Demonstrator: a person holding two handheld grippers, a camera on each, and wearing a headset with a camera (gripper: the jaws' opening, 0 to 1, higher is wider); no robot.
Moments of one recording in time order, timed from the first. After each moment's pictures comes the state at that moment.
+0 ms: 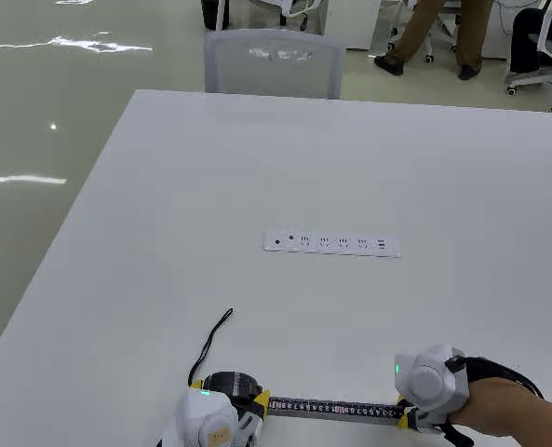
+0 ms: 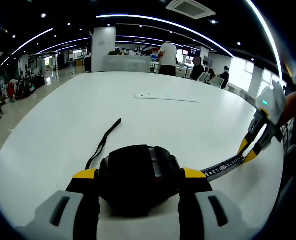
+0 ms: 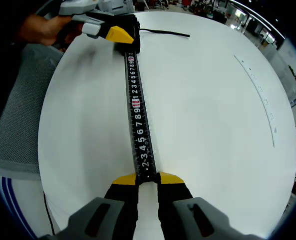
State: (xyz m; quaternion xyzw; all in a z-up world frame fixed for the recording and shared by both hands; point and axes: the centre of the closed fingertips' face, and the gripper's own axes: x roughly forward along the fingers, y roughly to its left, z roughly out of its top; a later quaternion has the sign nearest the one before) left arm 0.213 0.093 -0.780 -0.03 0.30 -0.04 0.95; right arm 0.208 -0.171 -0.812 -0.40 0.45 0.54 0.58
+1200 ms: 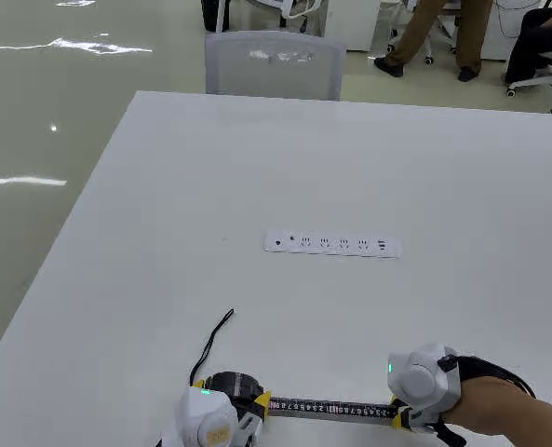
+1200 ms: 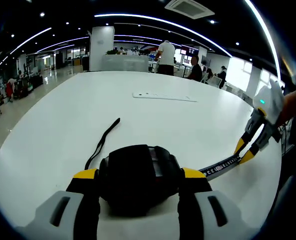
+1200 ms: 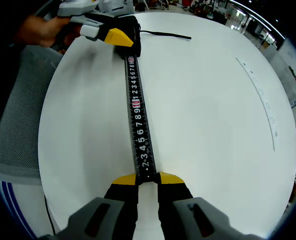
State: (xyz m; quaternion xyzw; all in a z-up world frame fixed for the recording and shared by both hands) left arm 0.214 0.092 -0.779 -0.03 0.31 -0.05 0.95; right arm 0.210 -0.162 -0.814 -0.40 0.45 0.54 0.59
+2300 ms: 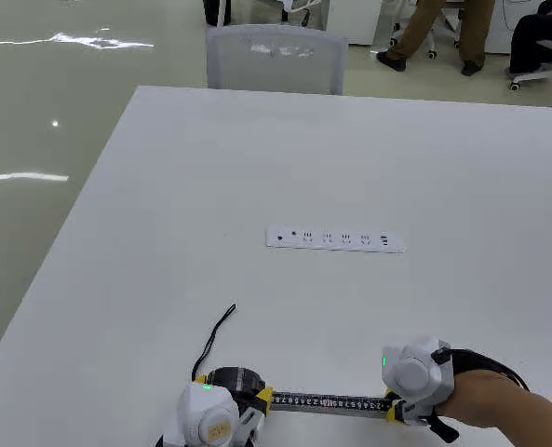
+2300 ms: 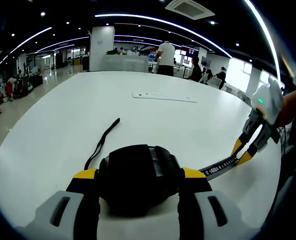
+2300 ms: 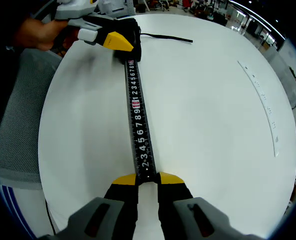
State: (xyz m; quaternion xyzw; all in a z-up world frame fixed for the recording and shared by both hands) left arm 0.213 0.092 -0.780 -0.04 0.31 -0.05 0.95; right arm 0.210 -0.148 -0.815 -0.39 0.45 0.55 0.59
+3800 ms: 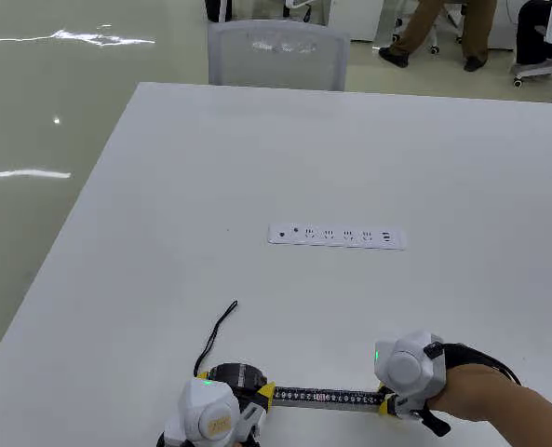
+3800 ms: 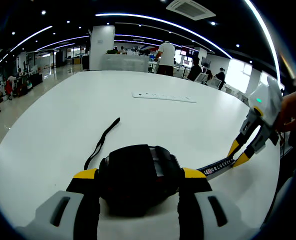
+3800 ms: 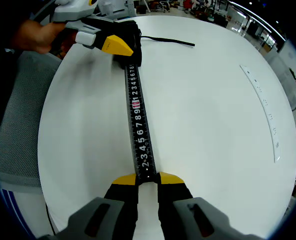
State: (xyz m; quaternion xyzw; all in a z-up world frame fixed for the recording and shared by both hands) left arm 0.216 0.092 -0.784 -0.04 0.31 -0.06 0.95; right arm 0.211 -0.133 -0.812 -0.39 0.44 0.55 0.59
